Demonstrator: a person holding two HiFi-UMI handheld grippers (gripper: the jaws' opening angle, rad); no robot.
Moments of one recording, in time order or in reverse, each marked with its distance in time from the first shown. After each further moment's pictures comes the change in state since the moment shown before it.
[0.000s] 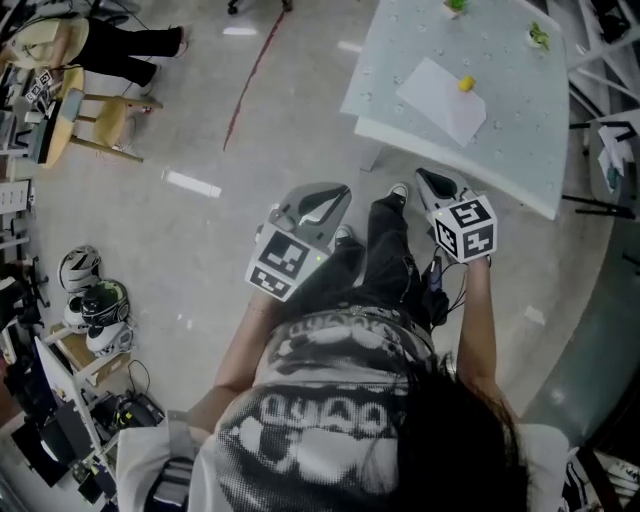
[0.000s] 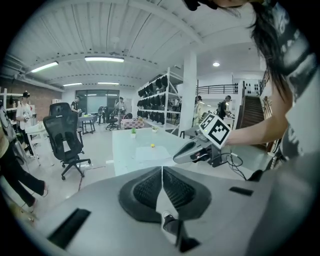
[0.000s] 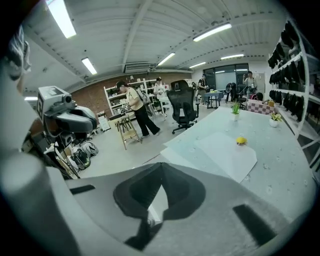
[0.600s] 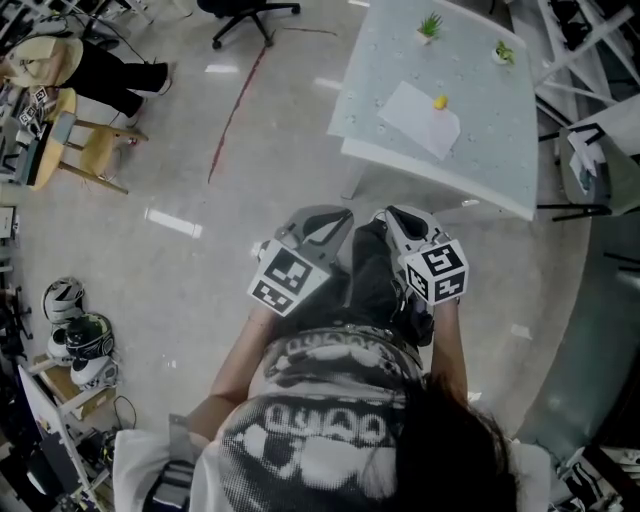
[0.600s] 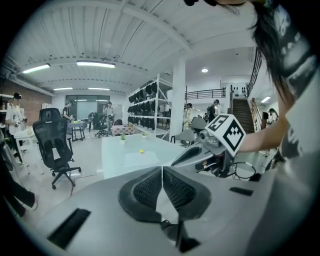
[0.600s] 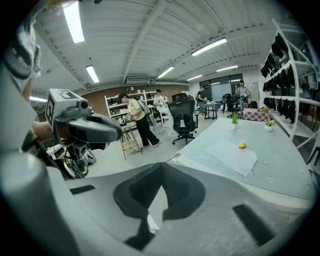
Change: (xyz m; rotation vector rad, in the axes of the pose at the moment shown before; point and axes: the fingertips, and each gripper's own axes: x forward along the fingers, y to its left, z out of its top) left arm -0.018 -0.041 0.004 0.062 -0.071 -0.098; right arm -0.039 0.080 0.003 0.005 -0.152 -0.039
